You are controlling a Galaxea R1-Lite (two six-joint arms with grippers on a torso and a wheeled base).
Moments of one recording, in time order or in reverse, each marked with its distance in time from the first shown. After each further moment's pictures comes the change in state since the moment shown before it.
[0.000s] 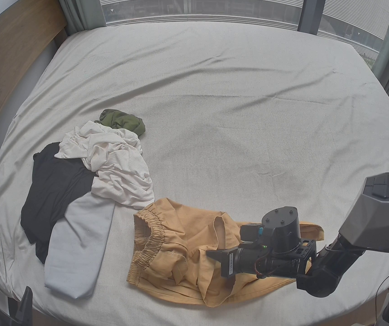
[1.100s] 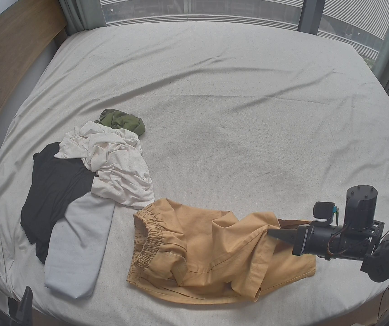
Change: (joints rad) left arm 0.000 0.000 0.000 0.000 0.000 0.001; right arm -0.296 -0.344 0.312 -0.078 0.188 0.037
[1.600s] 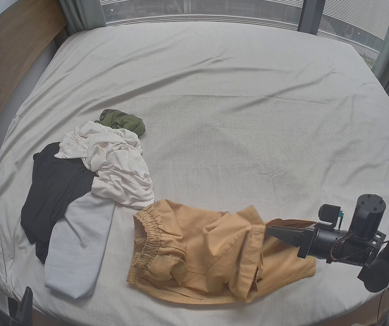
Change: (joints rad) left arm 0.000 0.000 0.000 0.000 0.000 0.001; right arm -0.025 0.145 0.137 -0.406 0.091 0.060
